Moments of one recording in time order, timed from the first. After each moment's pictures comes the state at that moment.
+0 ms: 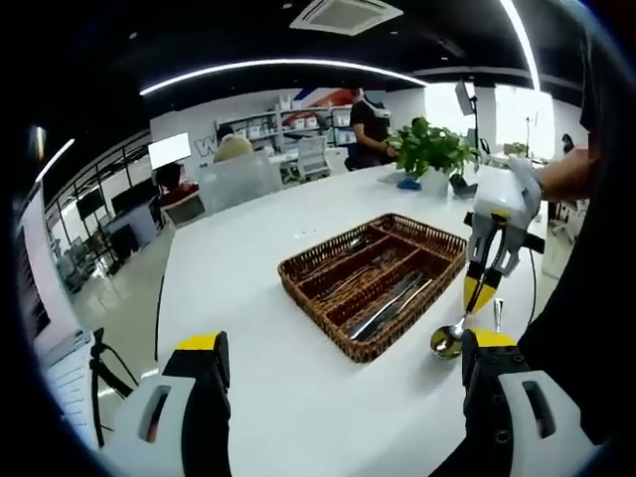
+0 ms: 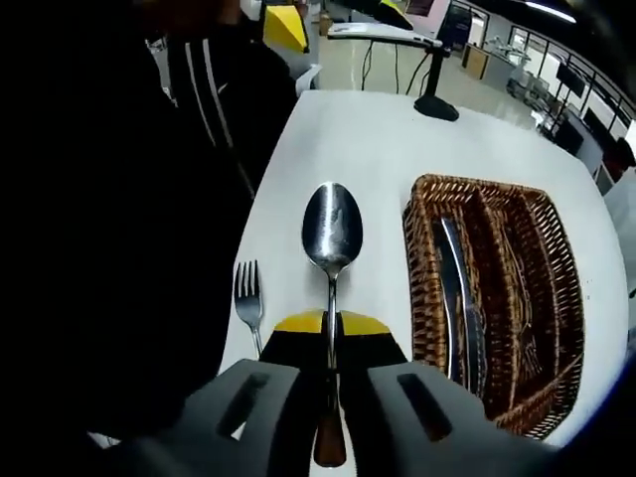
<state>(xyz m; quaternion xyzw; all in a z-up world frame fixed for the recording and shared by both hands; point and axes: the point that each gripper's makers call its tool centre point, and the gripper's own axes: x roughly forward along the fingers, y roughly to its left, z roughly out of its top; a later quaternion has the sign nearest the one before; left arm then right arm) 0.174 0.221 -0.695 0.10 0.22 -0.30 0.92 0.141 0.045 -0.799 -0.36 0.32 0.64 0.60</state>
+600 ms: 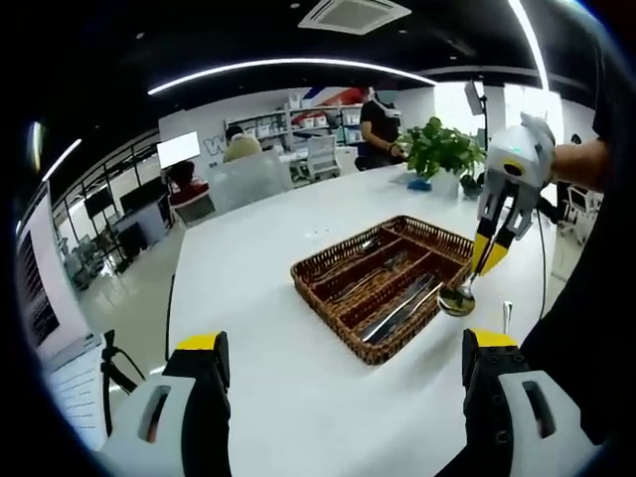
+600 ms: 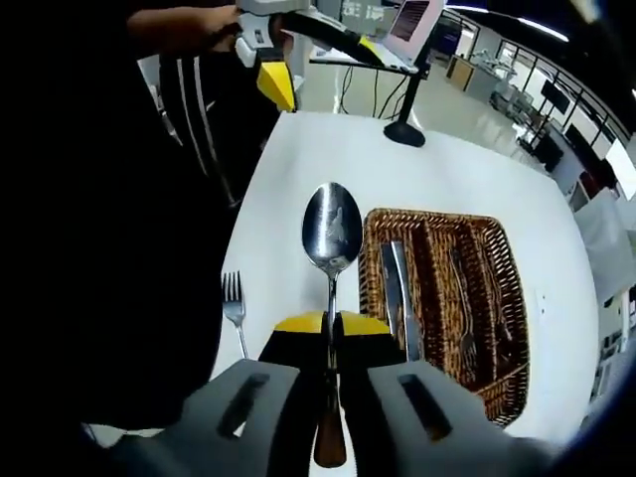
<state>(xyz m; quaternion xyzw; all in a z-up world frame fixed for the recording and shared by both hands) 0.182 0.228 -0.691 0.11 0.23 -0.28 0.93 0.162 0.039 -0.741 -0.39 0.28 0.62 0.62</state>
